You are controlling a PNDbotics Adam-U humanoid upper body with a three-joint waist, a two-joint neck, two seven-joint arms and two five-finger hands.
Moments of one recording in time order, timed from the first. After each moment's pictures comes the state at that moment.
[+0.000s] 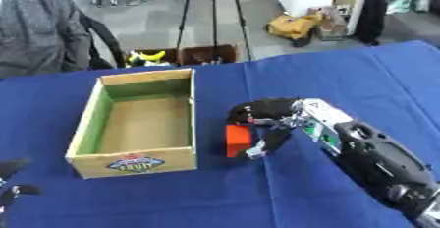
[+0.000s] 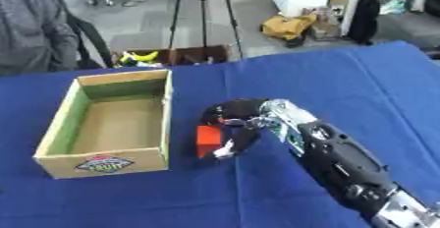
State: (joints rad) left arm -0.21 0.12 -0.12 -1.67 0.15 -0.17 -0.01; right arm -0.68 -0.58 0.34 -1.10 0.87 -0.61 0.35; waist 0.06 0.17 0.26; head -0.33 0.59
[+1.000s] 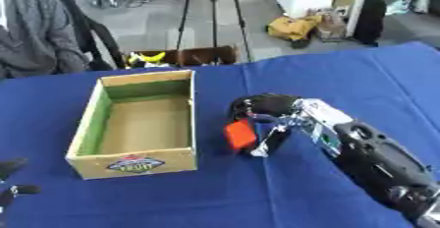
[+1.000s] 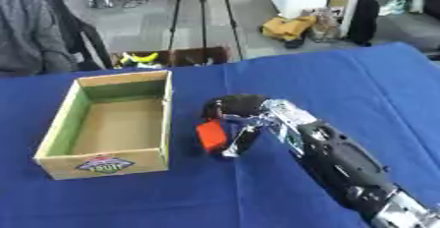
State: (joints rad) left arm -0.21 0.12 -0.11 -1.67 0.15 -0.17 0.00; right arm -0.67 -0.65 0.33 -1.23 0.76 -0.52 0.24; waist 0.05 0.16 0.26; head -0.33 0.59
